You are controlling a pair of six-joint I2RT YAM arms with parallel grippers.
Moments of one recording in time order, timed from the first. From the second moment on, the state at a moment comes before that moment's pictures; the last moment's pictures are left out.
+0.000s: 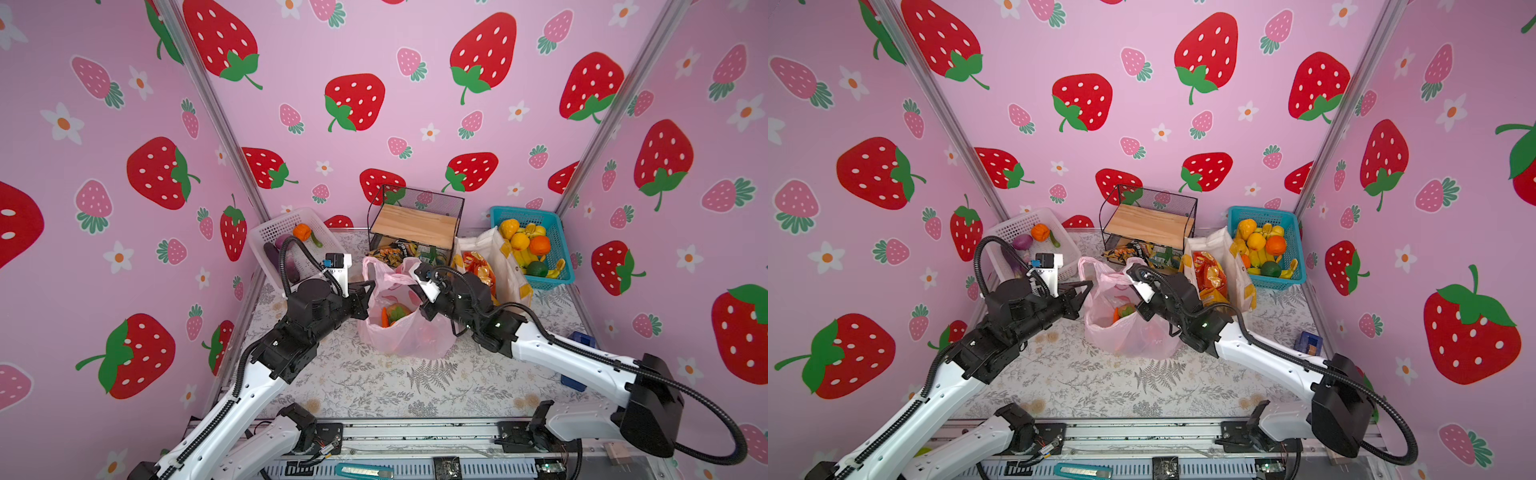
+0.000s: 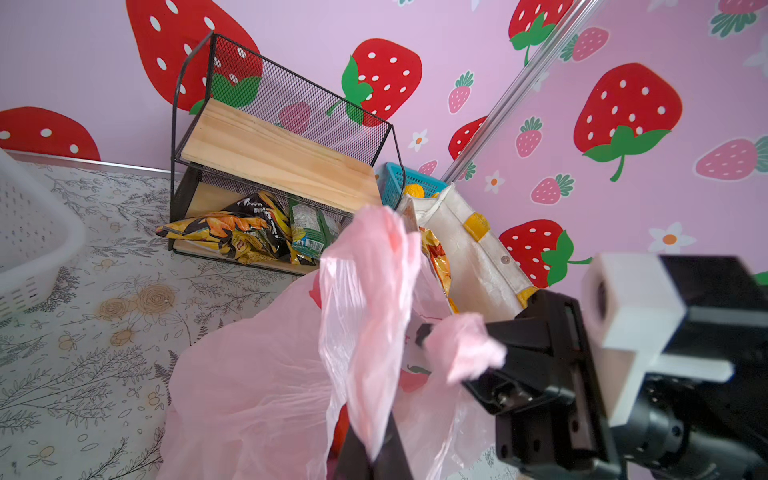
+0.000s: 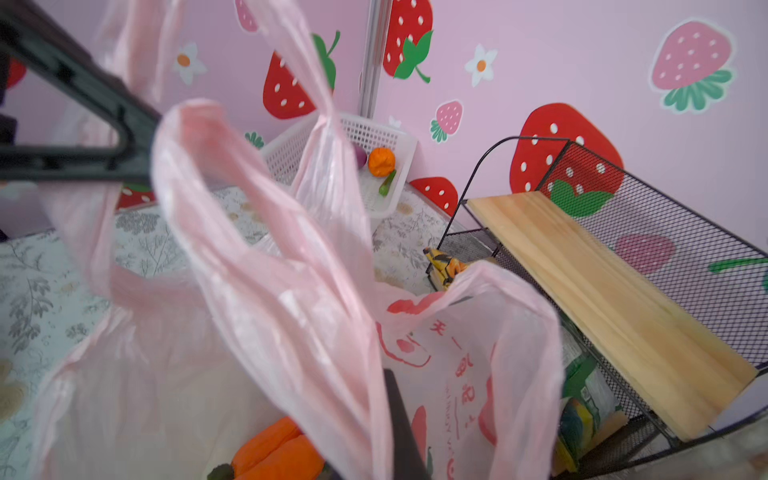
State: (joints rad) left arm -0.54 0.84 0.91 -0.31 0.08 -0.49; right arm 0.93 1.28 0.96 0.15 -0.01 -0.17
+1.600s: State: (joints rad) left arm -0.27 1.17 1.09 -0.06 0.67 0.04; right arm 0.52 1.24 0.84 0.34 -0.44 0.23
